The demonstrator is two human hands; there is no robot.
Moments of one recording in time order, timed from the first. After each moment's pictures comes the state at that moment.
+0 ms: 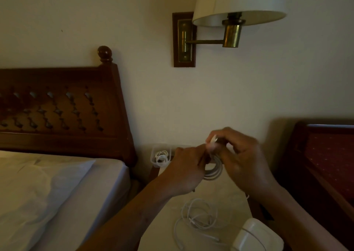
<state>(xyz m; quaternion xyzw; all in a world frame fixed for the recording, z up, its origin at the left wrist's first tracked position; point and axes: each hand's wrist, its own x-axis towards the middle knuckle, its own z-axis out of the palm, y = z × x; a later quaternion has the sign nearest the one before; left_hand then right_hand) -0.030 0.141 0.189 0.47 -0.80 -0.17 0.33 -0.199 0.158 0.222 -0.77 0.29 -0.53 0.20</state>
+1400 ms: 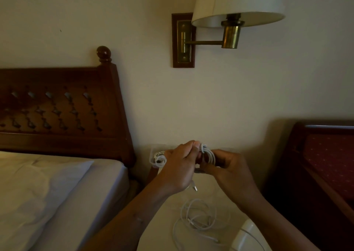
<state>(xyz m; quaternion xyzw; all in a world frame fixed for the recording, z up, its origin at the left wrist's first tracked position) -0.030 0.147 0.192 0.47 -0.70 -0.31 0.44 -0.185 0.152 0.177 -0.66 0.40 -0.51 0.39</state>
